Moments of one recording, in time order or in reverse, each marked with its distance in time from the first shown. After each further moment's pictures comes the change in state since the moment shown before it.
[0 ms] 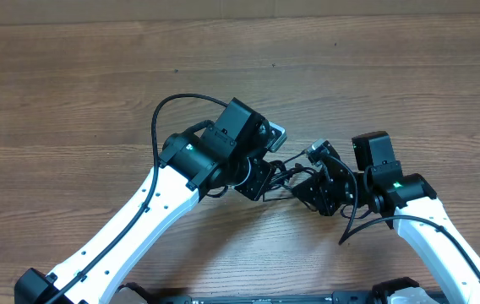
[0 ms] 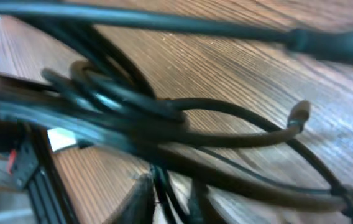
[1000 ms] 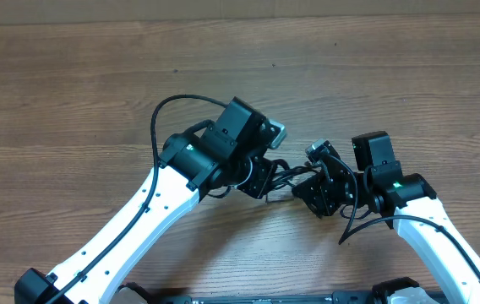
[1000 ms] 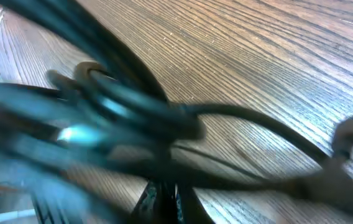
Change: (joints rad) left arm 0.000 0.000 0.000 0.006 -0.013 -0.098; right arm 0.000 0.000 0.000 -0.001 -0.003 0.013
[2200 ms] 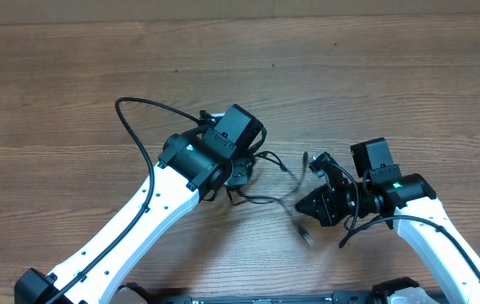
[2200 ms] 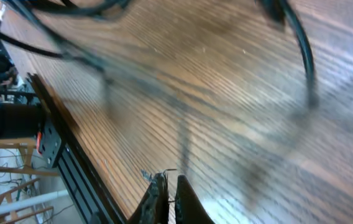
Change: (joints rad) left arm -0.002 0.000 0.000 -0.138 -0.468 -0.502; right arm 0.002 0.000 0.000 -0.169 -0.010 0.018
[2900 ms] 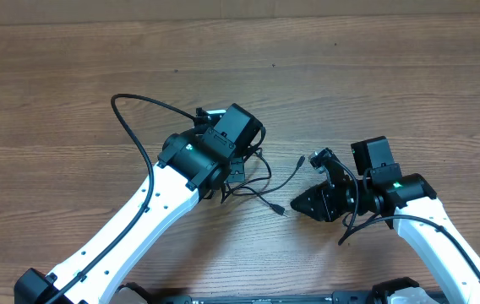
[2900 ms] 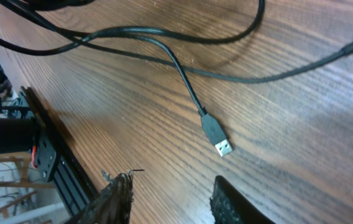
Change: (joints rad) left arm 0.002 0.000 0.000 0.002 -0.058 0.006; right arm -0.001 0.000 0.000 0.055 0.019 0.059
